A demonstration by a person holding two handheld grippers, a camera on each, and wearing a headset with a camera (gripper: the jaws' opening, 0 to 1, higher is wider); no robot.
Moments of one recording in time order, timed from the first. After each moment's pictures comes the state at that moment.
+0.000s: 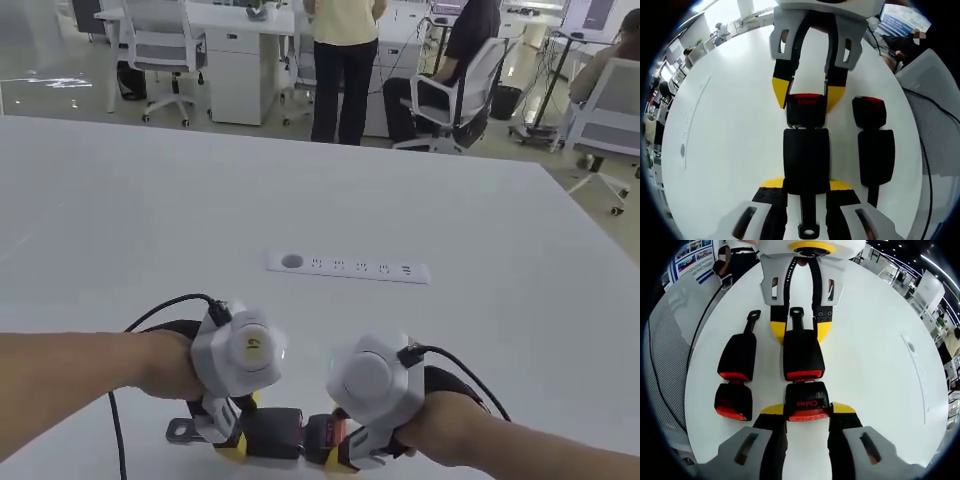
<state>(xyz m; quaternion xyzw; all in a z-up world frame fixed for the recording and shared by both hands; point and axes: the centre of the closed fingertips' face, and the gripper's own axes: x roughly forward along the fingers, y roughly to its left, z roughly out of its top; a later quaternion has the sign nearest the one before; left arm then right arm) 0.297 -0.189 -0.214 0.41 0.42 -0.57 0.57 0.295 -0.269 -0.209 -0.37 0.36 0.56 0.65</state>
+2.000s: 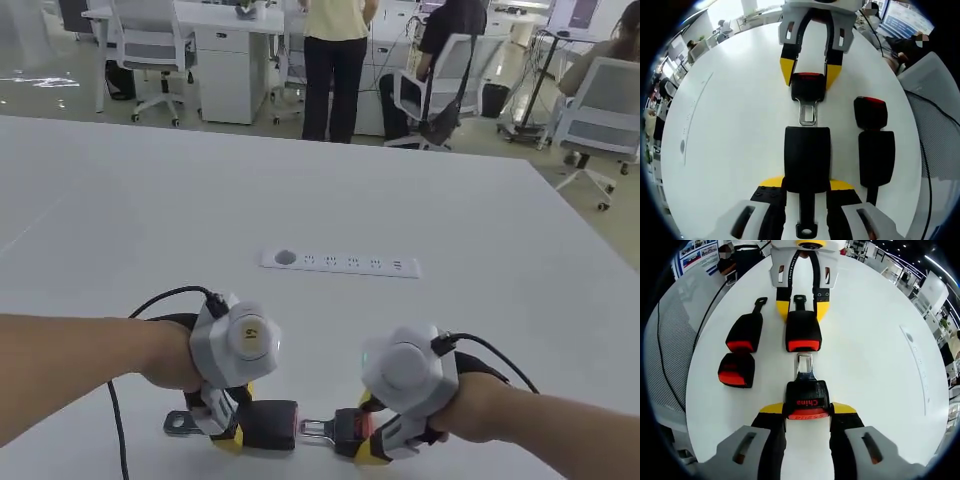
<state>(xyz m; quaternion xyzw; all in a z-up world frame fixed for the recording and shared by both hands) 0.294 -0.189 -0.211 0.41 0.43 -0.57 0.58 0.293 -0.312 -0.210 -0.38 0.36 0.57 0.63</state>
